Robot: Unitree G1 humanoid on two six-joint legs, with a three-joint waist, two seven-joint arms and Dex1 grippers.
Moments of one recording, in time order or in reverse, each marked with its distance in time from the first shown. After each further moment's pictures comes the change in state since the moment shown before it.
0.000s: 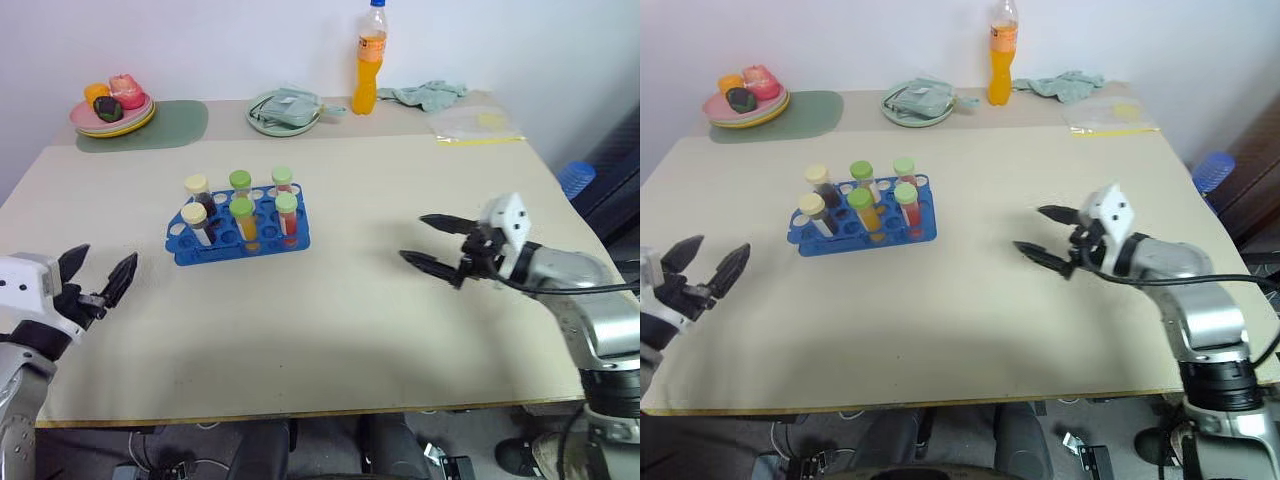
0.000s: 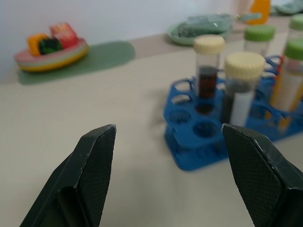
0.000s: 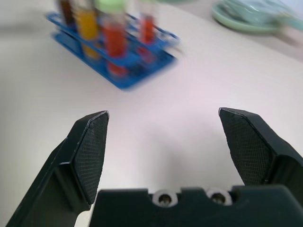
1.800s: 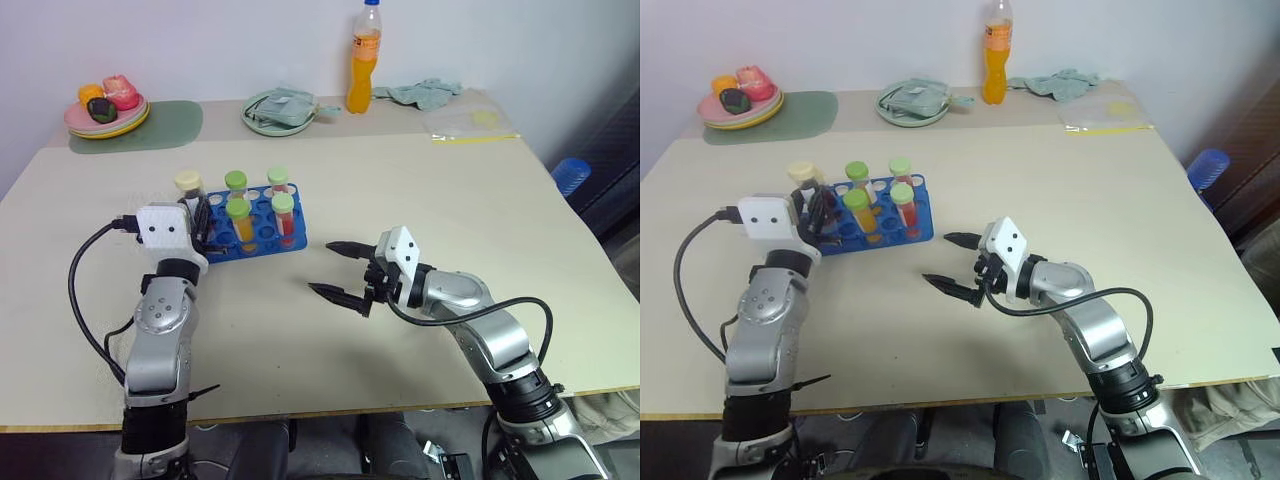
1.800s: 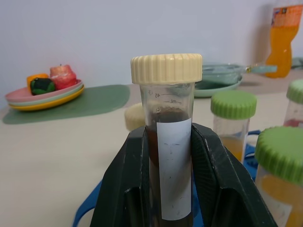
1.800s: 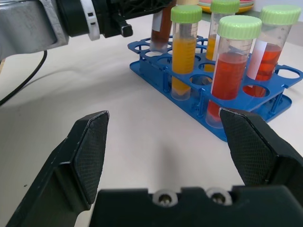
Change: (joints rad) left arm -0.437 -0.399 -0.474 0.105 0.531 -0.095 0.463; right arm -0.066 0.342 0.376 -0.086 -0.108 -0.055 -0.111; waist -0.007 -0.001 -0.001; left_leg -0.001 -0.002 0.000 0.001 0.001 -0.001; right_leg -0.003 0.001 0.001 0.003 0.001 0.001
